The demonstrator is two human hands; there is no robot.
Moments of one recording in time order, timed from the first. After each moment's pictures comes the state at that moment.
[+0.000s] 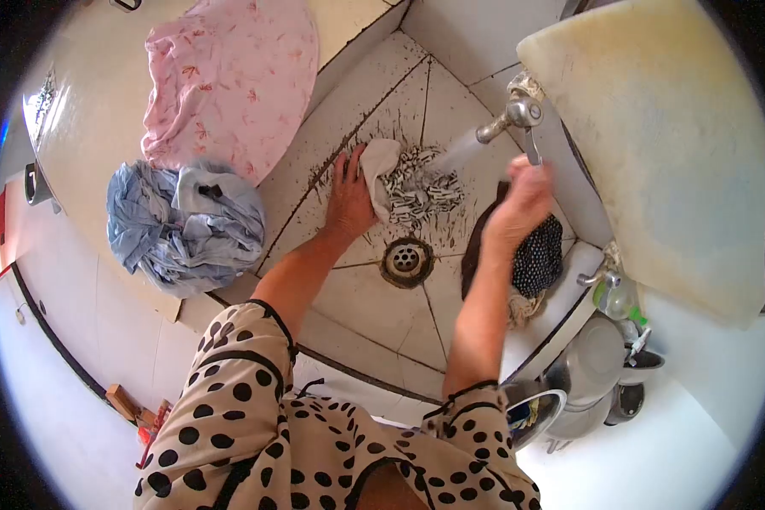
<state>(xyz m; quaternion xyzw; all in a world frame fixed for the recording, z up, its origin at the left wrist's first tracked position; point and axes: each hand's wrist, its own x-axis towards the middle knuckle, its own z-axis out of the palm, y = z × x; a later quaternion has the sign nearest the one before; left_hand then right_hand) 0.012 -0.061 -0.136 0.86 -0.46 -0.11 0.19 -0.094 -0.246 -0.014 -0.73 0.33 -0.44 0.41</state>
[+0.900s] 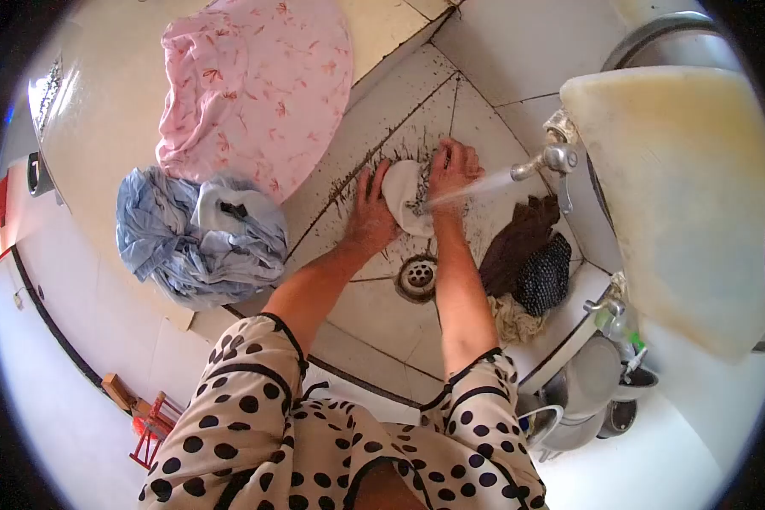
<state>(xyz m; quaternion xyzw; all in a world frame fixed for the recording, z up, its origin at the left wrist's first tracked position) 0.016 -0.062 -0.143 0.85 -0.48 -0.16 0.16 -0.019 -0.222 -0.154 -0.87 0.37 -0.26 0.17</state>
